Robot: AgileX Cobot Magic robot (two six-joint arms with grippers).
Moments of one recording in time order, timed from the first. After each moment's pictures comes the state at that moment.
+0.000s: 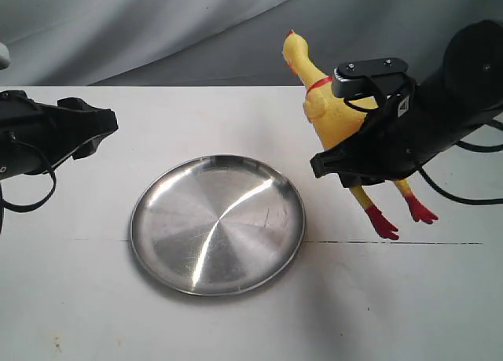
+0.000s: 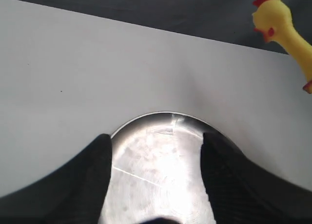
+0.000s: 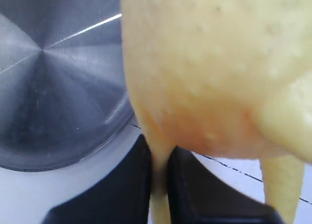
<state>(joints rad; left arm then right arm) -0.24 1.24 -0.64 -0.17 0.02 -0.25 0.41 1.61 -1.06 0.15 0.66 -0.04</state>
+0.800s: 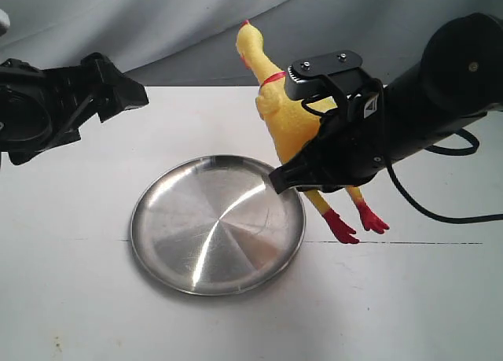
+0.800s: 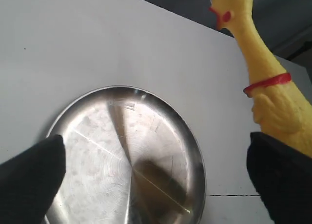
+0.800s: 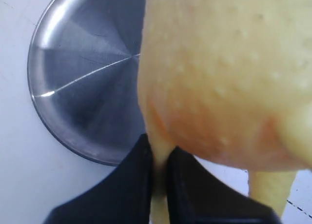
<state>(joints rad) -0.24 1.25 -0.82 -0.38 0.32 -0.25 0.54 1.57 -1.06 0.28 0.62 -0.21</state>
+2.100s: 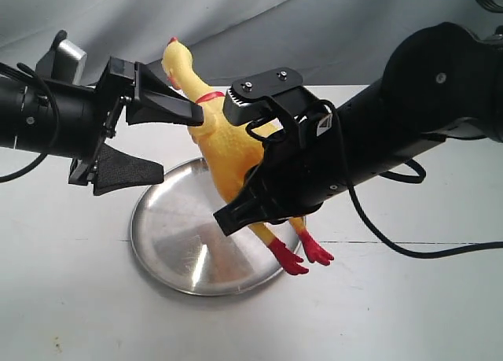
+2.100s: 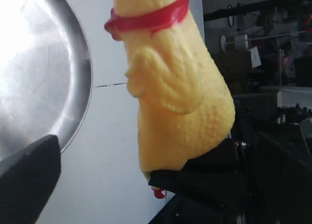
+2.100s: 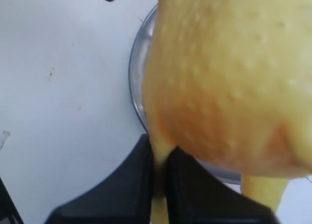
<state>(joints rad) -0.01 1.56 -0.93 -1.30 1.01 0.57 0.68 1.57 -1.06 0.53 0.62 -0.44</state>
